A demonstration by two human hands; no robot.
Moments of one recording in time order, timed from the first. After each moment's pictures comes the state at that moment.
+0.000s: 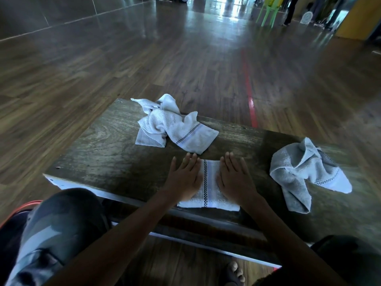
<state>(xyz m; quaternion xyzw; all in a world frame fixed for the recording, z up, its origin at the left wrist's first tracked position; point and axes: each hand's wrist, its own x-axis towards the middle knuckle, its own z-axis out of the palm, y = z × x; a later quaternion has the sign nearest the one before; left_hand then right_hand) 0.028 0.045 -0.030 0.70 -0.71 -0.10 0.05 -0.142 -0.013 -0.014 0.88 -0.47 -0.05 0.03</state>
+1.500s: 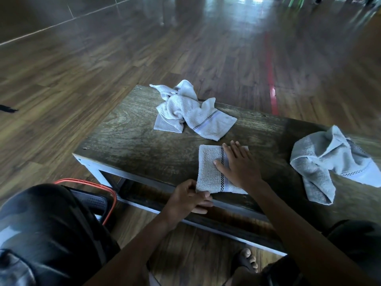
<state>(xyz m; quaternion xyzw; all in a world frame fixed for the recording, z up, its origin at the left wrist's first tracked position) 0.015 0.151 -0.022 0.58 -0.28 -0.59 0.48 -0.120 -0.014 -0.037 0.89 -0.46 0.02 -0.06</state>
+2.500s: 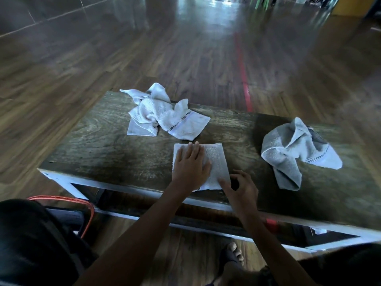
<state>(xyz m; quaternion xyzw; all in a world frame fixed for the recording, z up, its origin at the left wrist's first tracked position) -0.017 0.040 -0.048 0.71 -0.69 -0.02 0.14 -0.188 0.057 -0.044 0.66 -0.63 0.28 -0.28</state>
